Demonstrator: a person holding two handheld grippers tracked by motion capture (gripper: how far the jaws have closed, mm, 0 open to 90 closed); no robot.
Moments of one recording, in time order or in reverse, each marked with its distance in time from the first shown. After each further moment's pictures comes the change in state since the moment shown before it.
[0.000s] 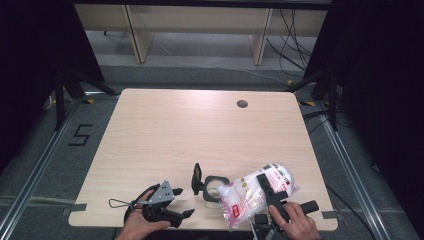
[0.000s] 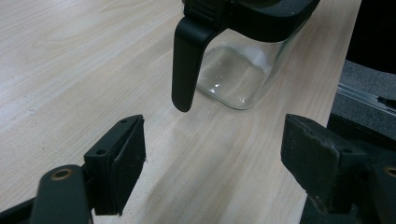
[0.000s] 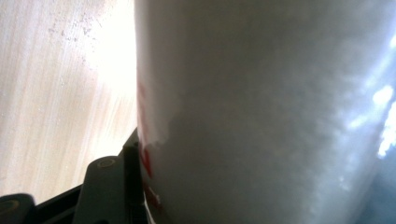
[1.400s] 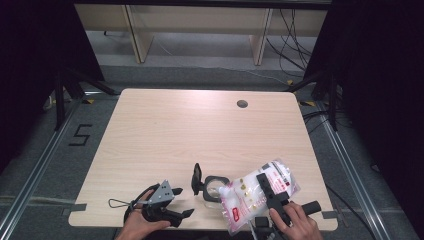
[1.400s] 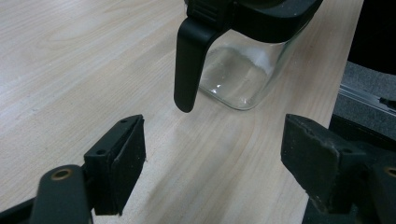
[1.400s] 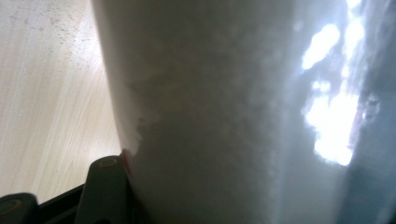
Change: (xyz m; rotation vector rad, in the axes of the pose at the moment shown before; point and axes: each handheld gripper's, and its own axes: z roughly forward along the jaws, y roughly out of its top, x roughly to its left) left arm -0.002 -0.001 0.001 -0.013 0.002 -0.042; right arm -0.010 0.001 -0.009 0.037 -0.040 -0.108
